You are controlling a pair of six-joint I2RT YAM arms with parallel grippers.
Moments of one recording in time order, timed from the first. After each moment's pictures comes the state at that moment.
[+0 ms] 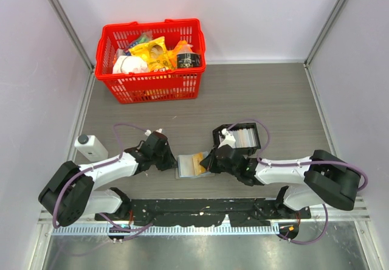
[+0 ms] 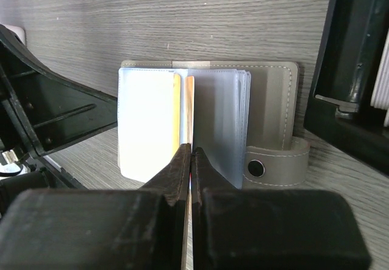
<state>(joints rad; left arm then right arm) -0.67 1.25 0.46 -0.14 0.10 -0.94 1.03 1.36 0.45 0.28 0.20 1.03</state>
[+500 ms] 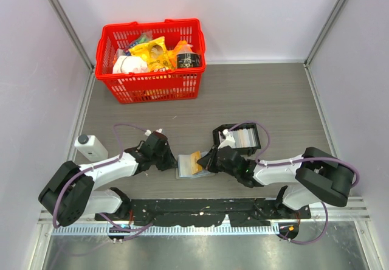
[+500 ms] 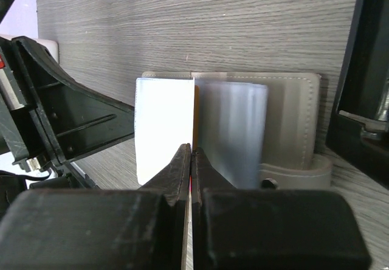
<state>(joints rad) -0.67 1.25 0.46 -0.14 0.10 -0.95 1.03 1.41 0.39 0.49 0.19 1.08</state>
